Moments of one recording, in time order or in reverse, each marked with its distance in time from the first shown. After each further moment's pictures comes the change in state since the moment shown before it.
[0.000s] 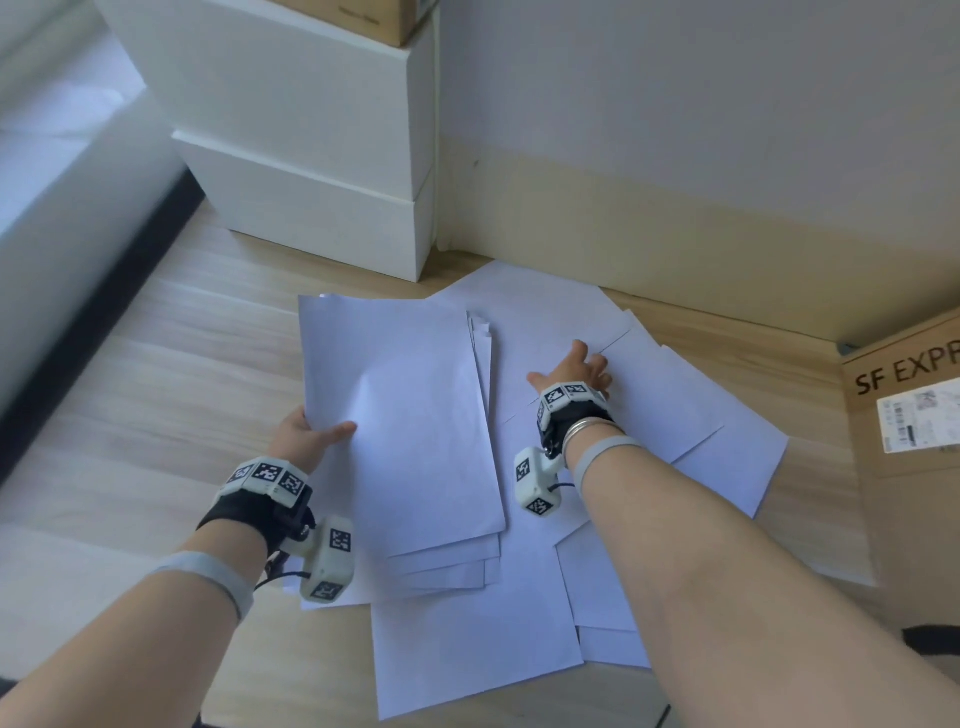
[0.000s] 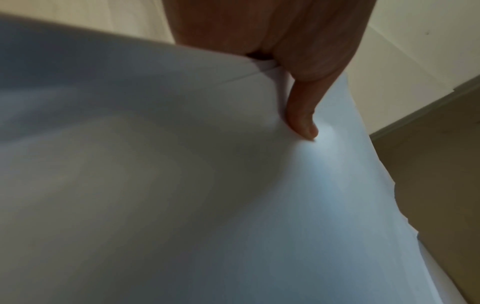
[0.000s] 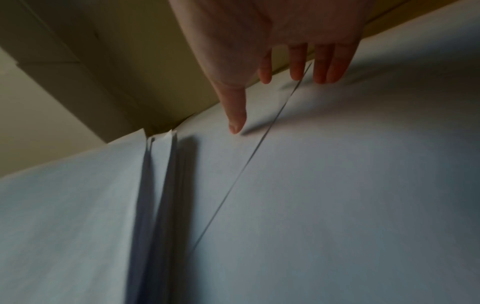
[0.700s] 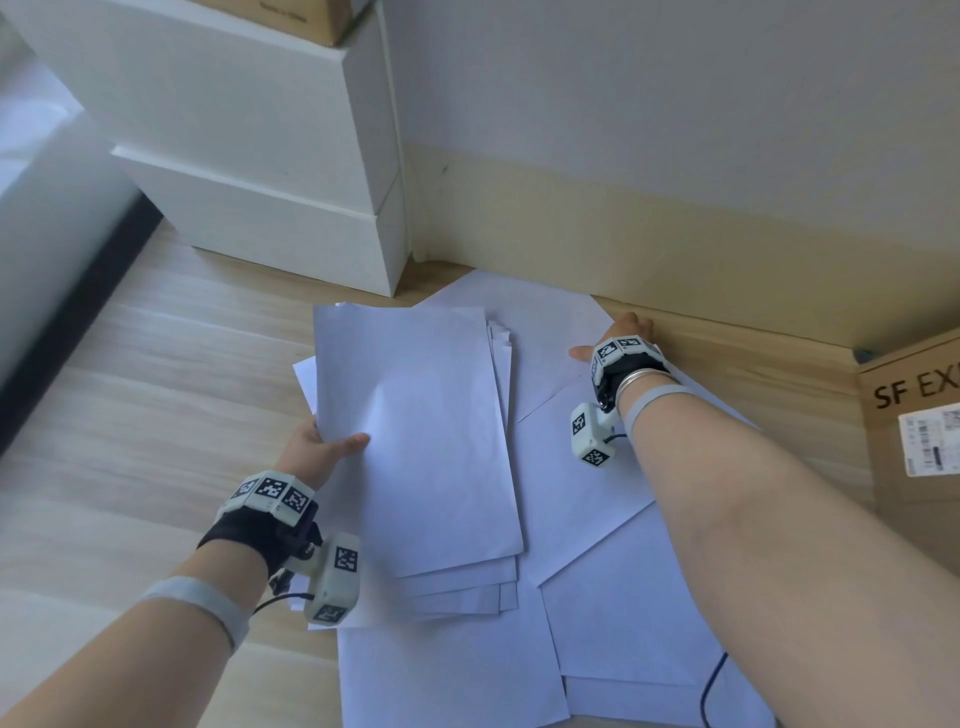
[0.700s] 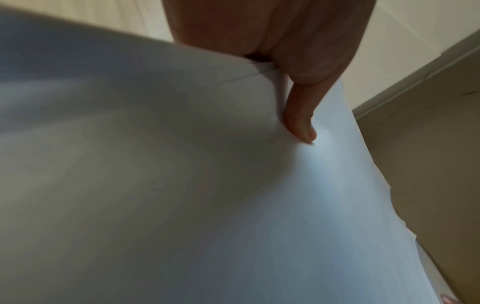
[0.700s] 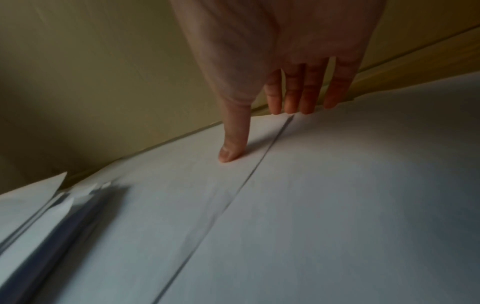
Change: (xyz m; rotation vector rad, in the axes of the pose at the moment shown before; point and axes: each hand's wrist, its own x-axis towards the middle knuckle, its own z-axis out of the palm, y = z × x) left_hand 0.014 0.023 0.041 -0.024 -0.088 -0.047; right_hand 0.105 0.007 -0.063 -0.150 0.031 0.029
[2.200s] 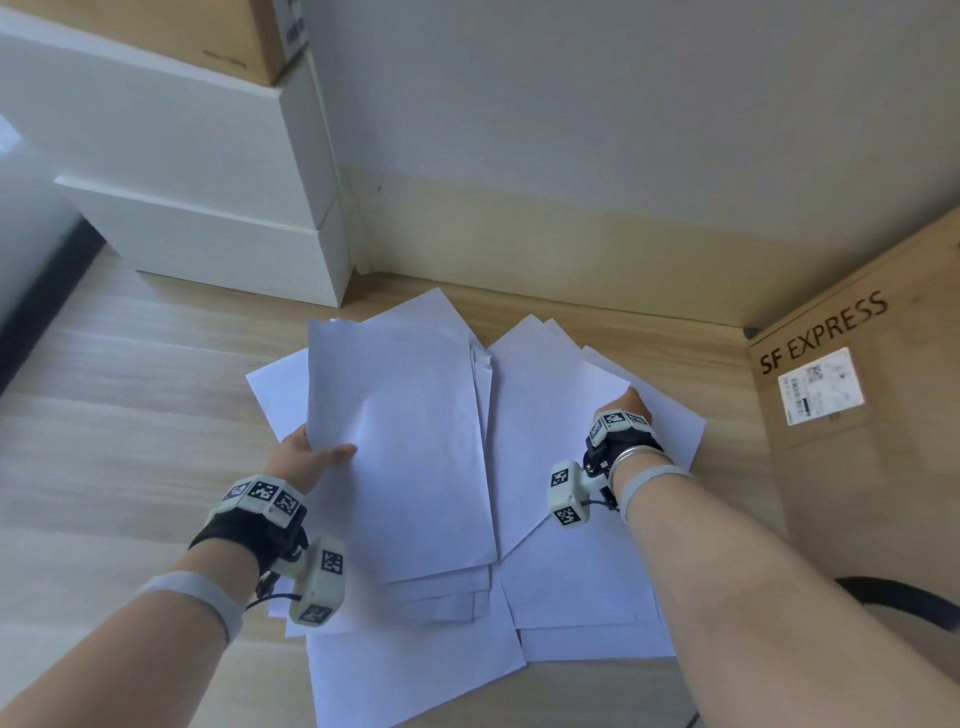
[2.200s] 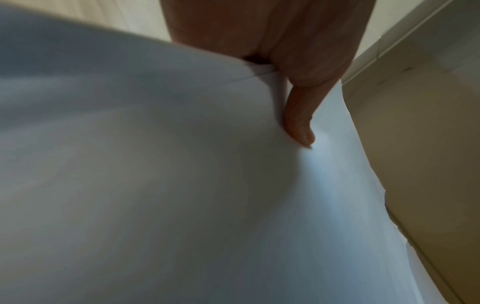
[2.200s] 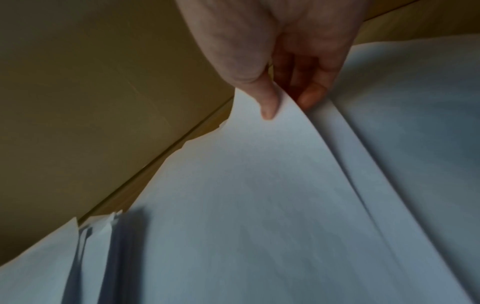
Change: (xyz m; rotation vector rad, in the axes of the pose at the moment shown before) left_hand -0.019 -0.005 0.024 0.162 -0.064 0.067; right_hand -0.082 0.111 -0.010 0.412 0.040 0.281
